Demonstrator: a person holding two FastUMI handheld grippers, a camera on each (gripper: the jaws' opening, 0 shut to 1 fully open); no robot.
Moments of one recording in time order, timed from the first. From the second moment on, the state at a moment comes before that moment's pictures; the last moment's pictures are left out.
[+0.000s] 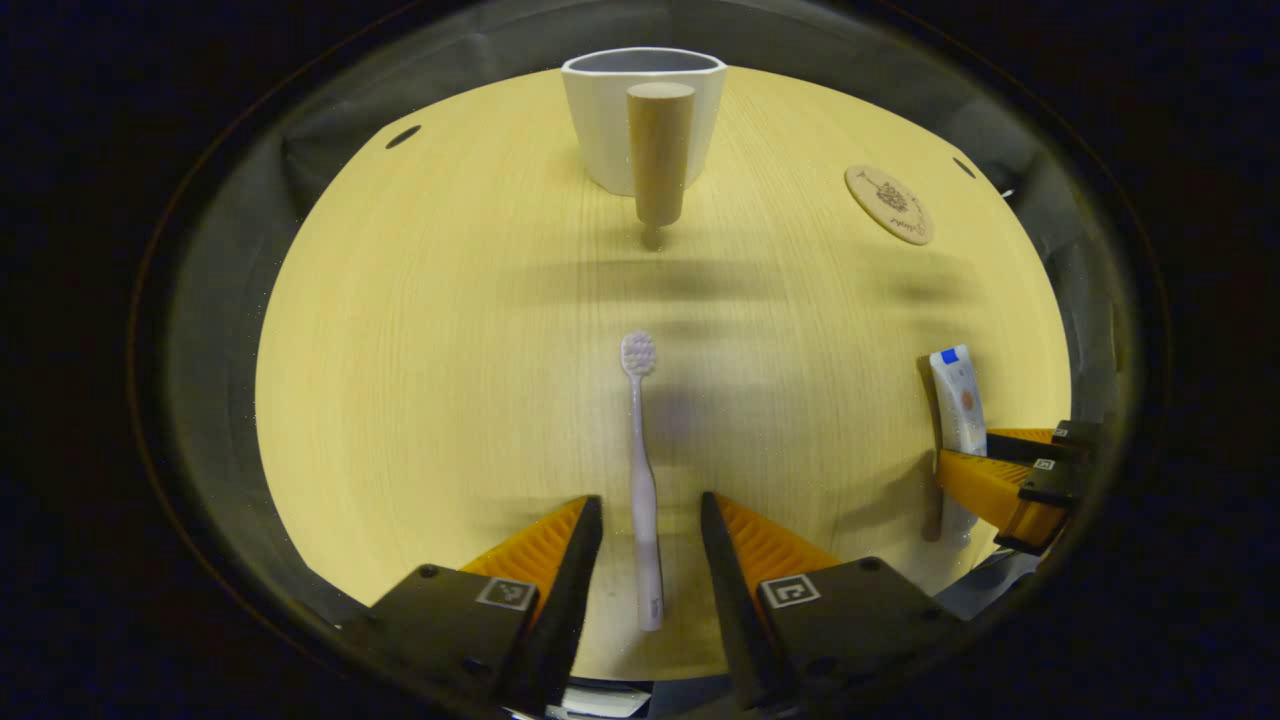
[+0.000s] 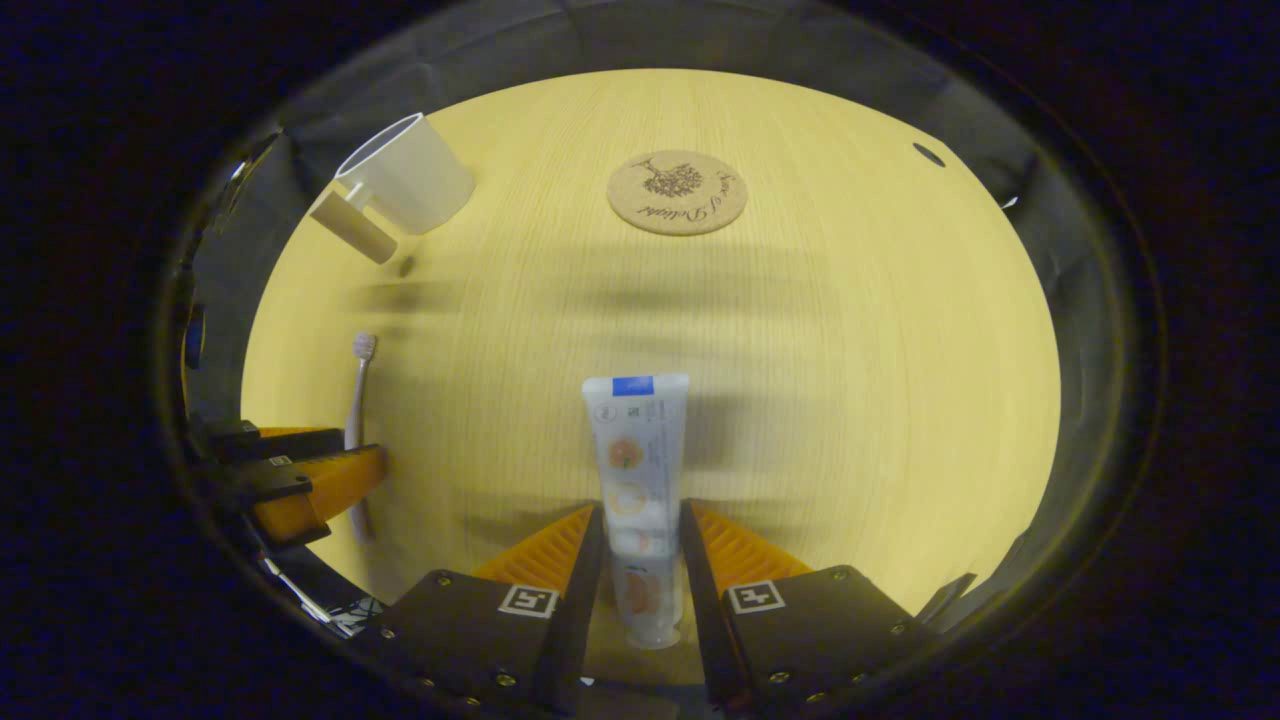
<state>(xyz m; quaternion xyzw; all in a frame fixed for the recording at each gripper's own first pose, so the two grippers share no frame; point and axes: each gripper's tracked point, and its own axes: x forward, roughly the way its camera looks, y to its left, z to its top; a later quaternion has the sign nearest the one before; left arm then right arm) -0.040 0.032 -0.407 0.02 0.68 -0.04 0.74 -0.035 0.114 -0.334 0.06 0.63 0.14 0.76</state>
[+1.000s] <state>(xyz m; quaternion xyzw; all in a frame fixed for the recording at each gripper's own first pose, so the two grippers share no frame) -0.039 0.030 -0.406 0.04 0.66 -0.06 0.74 -0.038 0.108 -0.332 0.09 0.63 0.14 0.76</state>
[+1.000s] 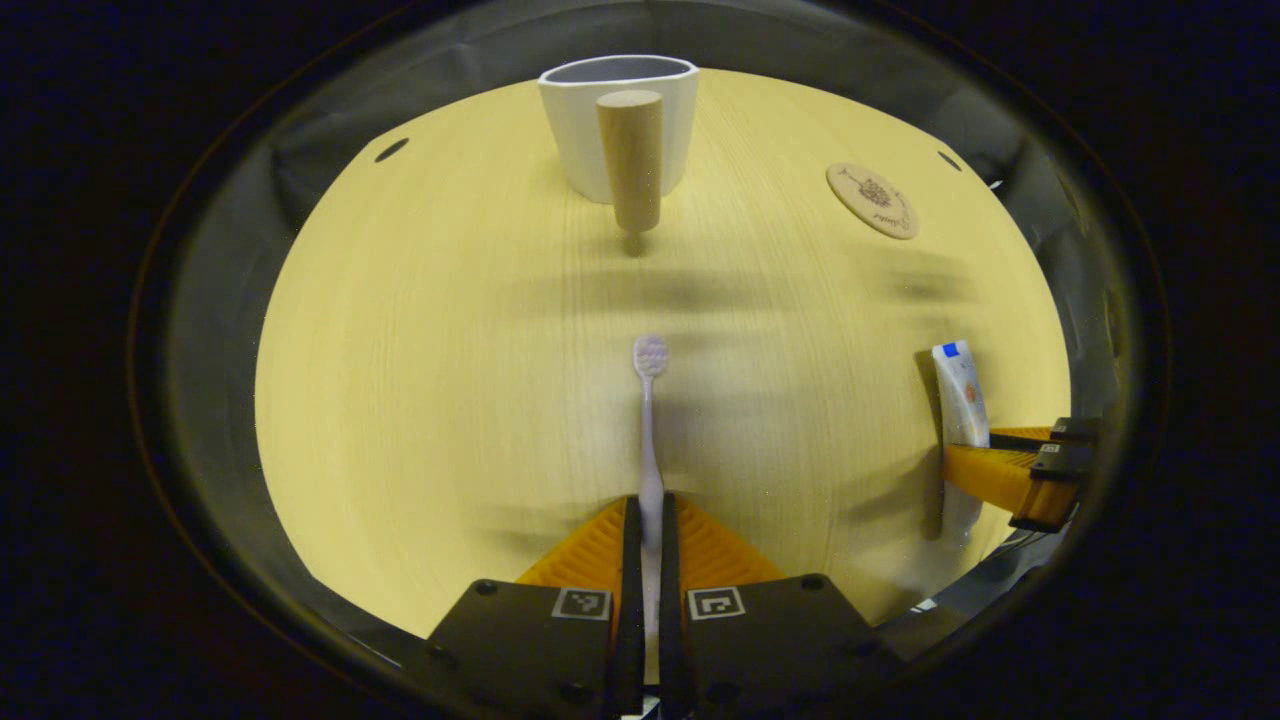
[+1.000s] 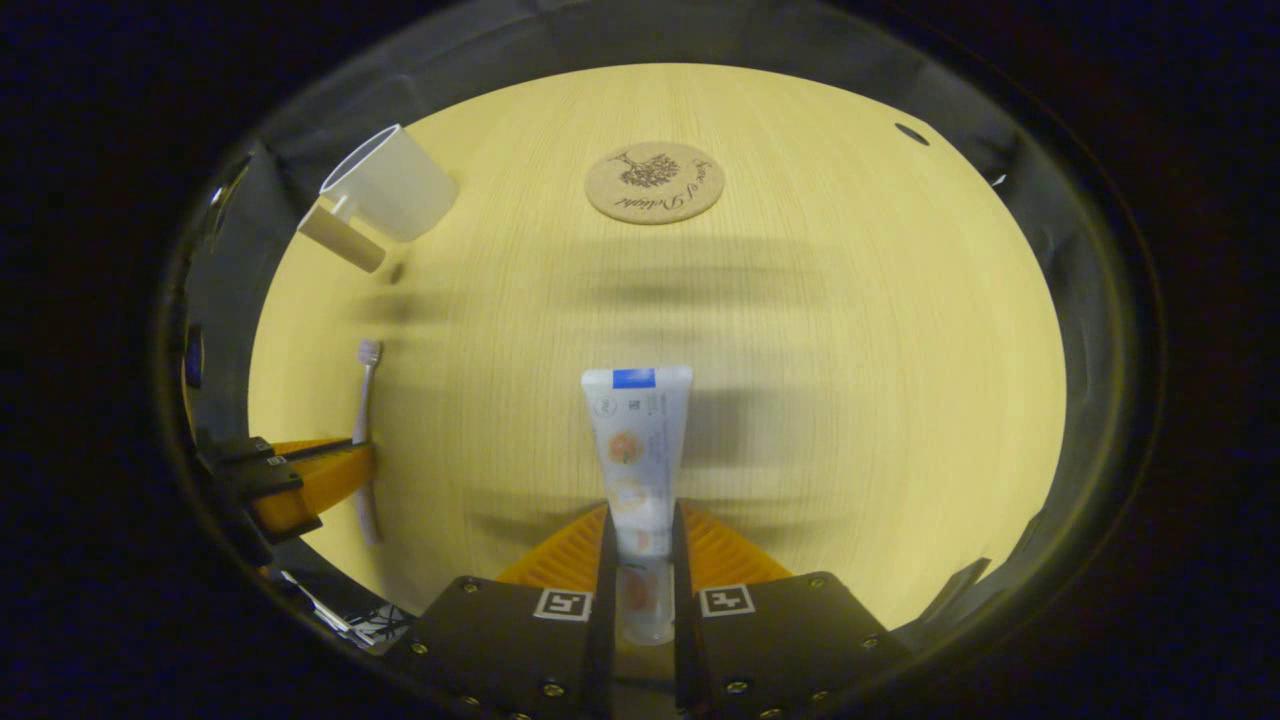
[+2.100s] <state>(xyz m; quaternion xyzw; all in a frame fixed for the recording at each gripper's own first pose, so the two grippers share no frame) 0.009 0.055 -0.350 0.04 0.52 -0.02 0.85 0.025 0.127 -0.267 0.13 0.48 0.17 0.85</state>
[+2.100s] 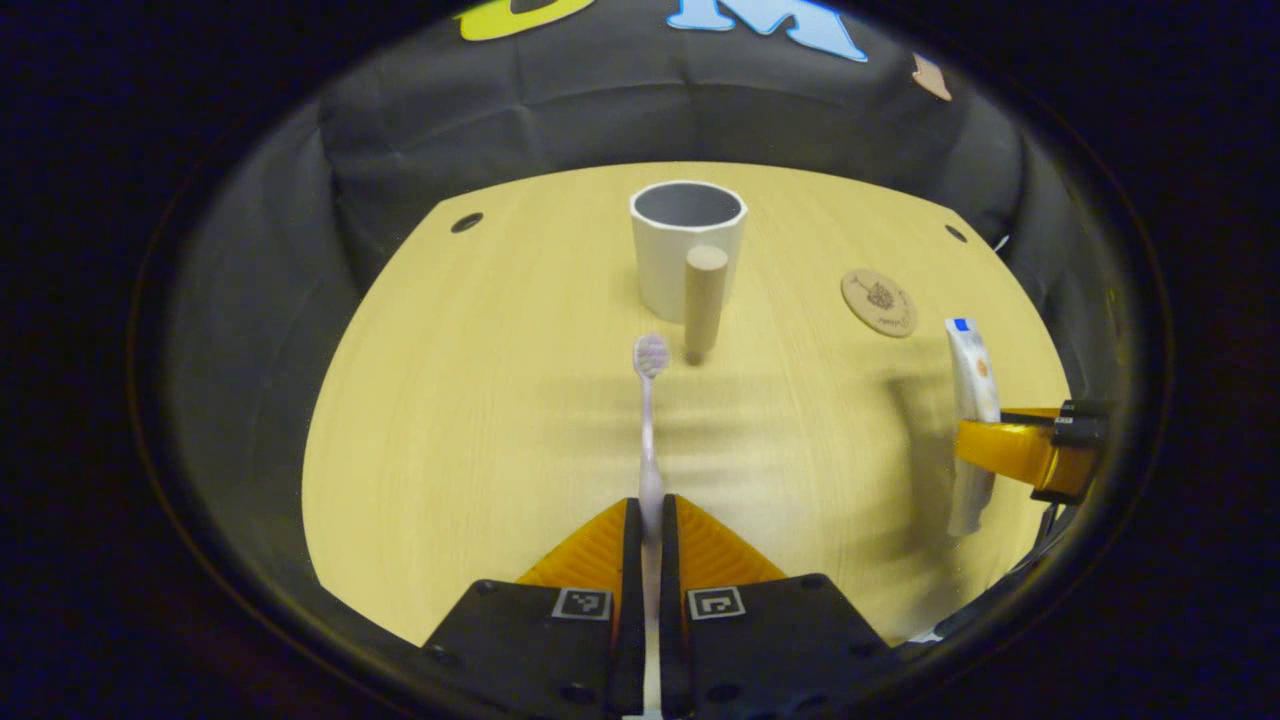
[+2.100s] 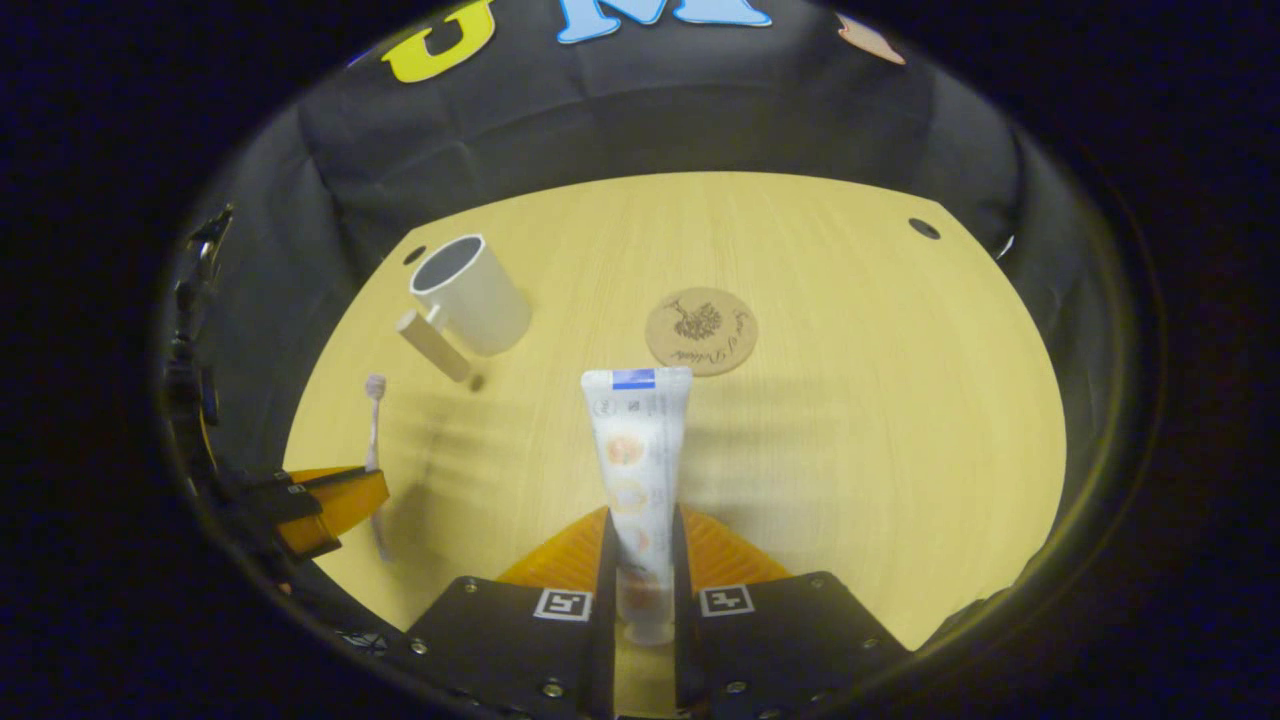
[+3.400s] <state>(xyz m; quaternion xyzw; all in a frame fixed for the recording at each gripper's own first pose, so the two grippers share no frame) 0.180 0.083 -0.147 0.03 0.13 -0.02 0.99 0.144 0.163 -0.118 0.17 0.20 0.20 0.95</state>
